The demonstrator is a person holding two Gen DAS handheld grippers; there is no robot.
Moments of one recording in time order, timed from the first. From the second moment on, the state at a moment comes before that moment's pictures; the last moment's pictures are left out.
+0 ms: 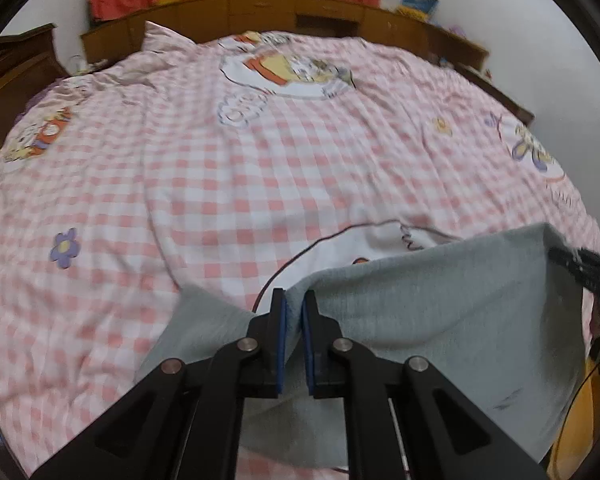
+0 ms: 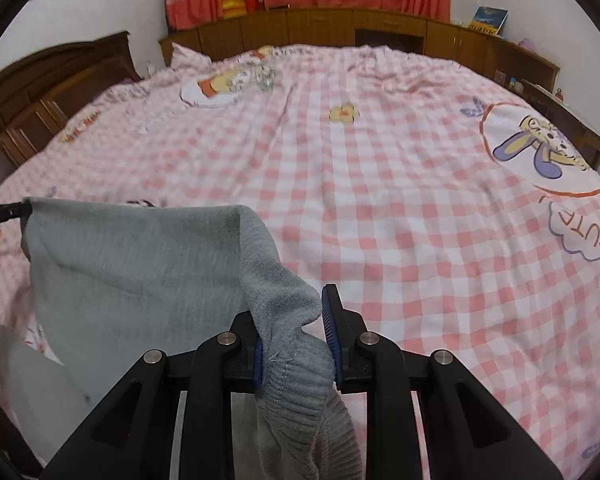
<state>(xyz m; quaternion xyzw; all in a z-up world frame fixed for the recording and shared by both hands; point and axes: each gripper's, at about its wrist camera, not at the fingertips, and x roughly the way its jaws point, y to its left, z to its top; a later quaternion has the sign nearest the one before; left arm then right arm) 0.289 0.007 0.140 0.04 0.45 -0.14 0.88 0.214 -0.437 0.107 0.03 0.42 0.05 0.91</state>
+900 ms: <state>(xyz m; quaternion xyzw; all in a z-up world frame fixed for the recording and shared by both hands) 0.013 0.045 0.092 -0.01 0.44 -0.14 0.89 0.004 -0.383 0.072 -0.17 0.45 0.11 0.87</state>
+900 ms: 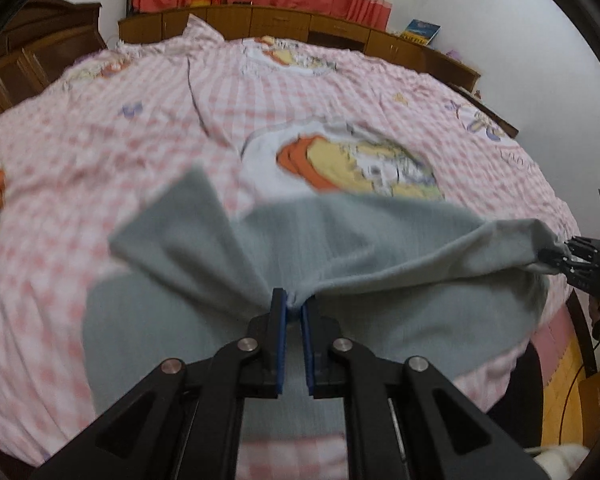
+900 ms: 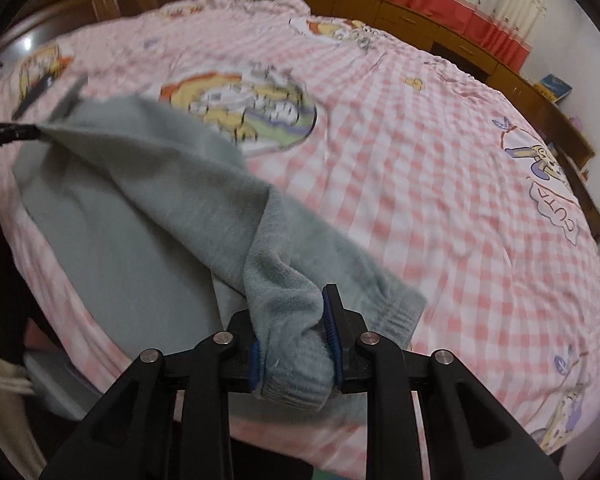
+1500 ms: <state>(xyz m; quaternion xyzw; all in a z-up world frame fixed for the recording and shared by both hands) -0.019 0.069 0.040 -0.07 0.48 -0.12 0.86 -0.044 -0.405 0.054 -0.14 0.49 0.08 0.86</state>
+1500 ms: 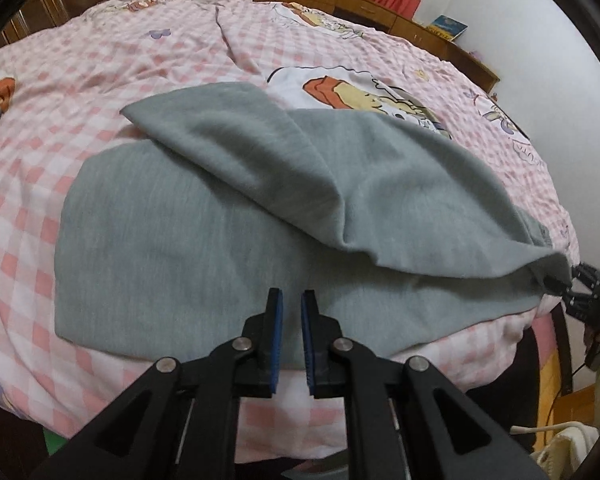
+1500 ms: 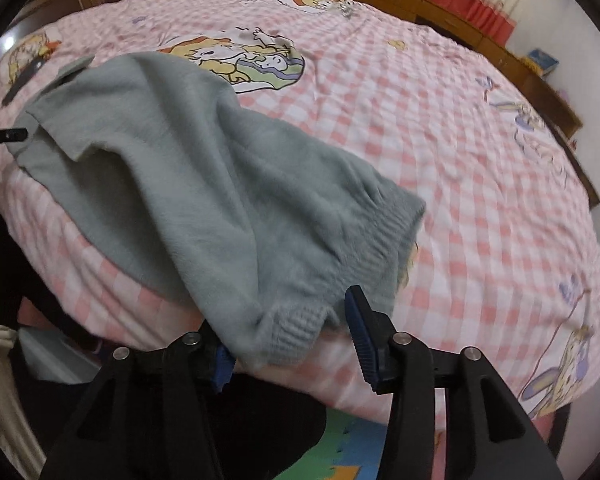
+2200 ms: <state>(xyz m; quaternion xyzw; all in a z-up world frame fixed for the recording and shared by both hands) 0.001 0.041 0.058 -0.07 0.46 -0.09 0.88 -0.037 -0.489 0.081 0.17 0.49 0.09 0.85</state>
